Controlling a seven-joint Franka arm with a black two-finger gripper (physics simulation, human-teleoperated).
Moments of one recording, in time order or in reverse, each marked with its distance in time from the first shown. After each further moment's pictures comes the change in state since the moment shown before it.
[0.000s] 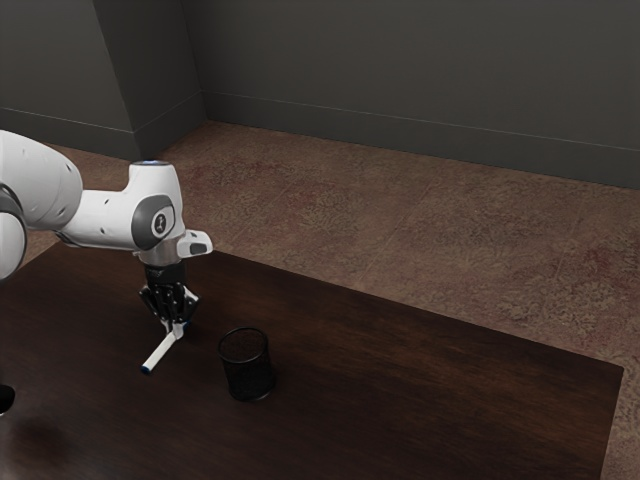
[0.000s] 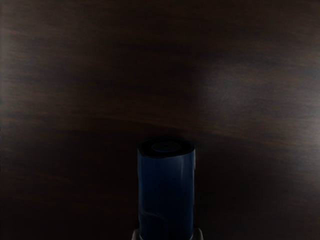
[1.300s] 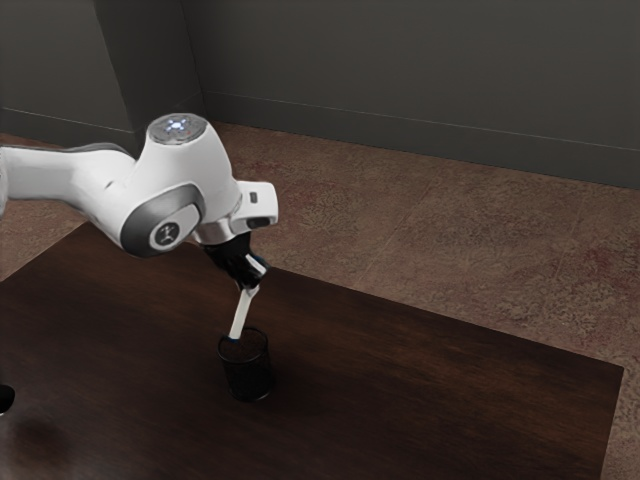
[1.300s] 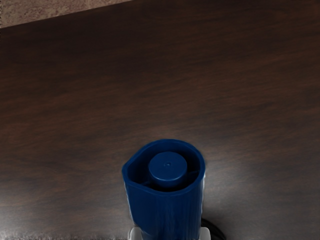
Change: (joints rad) arm -0.031 -0.584 -0.392 -0.378 0.225 0.291 -0.298
